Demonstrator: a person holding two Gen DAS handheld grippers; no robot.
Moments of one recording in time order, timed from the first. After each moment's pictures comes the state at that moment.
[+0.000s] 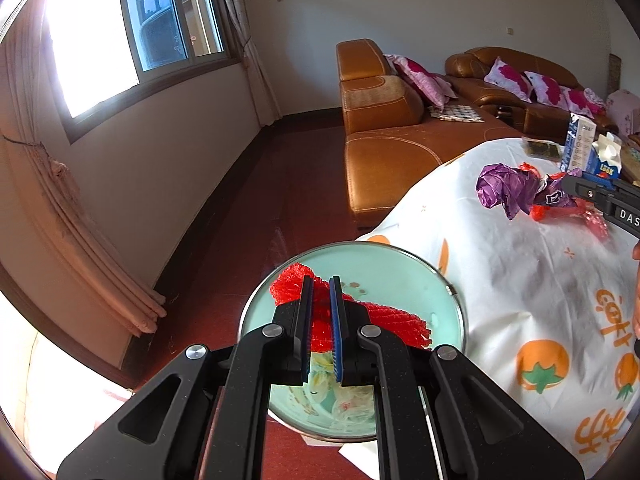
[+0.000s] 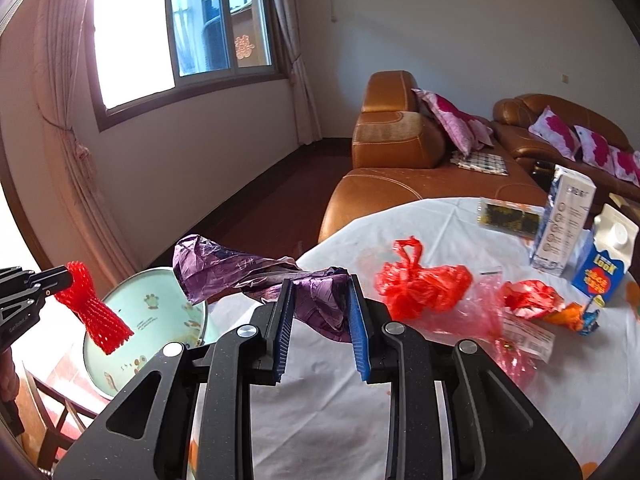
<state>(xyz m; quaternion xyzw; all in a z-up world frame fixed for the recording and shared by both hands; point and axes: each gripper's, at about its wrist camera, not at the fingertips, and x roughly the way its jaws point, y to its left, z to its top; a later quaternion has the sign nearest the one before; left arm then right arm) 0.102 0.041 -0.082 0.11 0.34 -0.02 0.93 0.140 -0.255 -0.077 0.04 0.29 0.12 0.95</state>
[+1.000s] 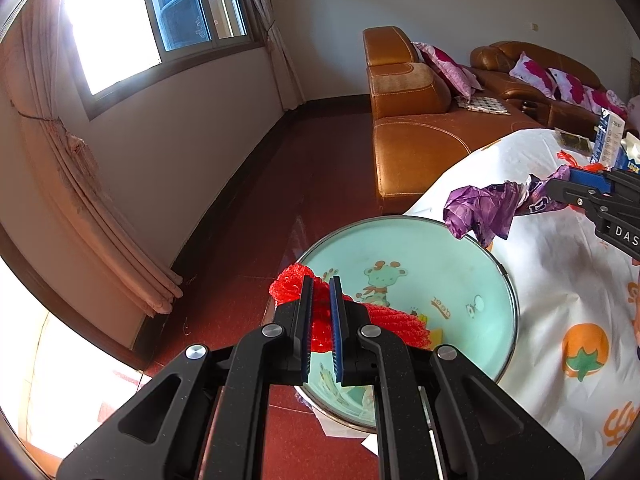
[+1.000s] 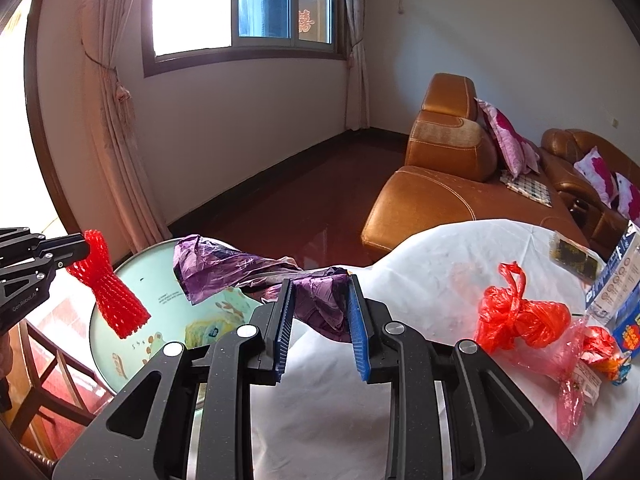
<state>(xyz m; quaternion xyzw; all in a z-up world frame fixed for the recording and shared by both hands) 0.107 0.077 -0.102 0.10 0.36 0.02 0.93 0.162 -0.170 -0.092 -0.05 0.30 0.19 0.93</state>
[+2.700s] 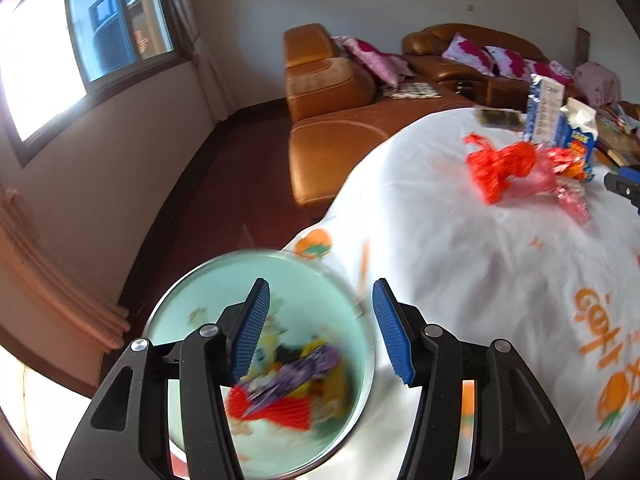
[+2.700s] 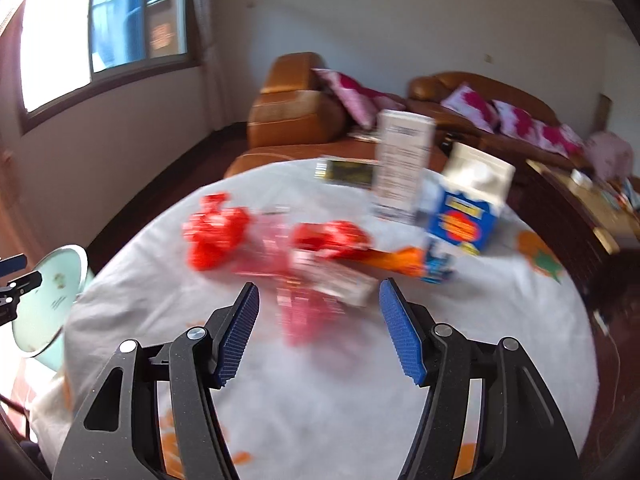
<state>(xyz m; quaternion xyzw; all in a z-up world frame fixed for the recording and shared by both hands) 0.133 -0.058 -0.110 0.13 0.36 -0.10 0.92 0.095 -0.399 -0.102 0.04 0.32 -0.05 0.94</state>
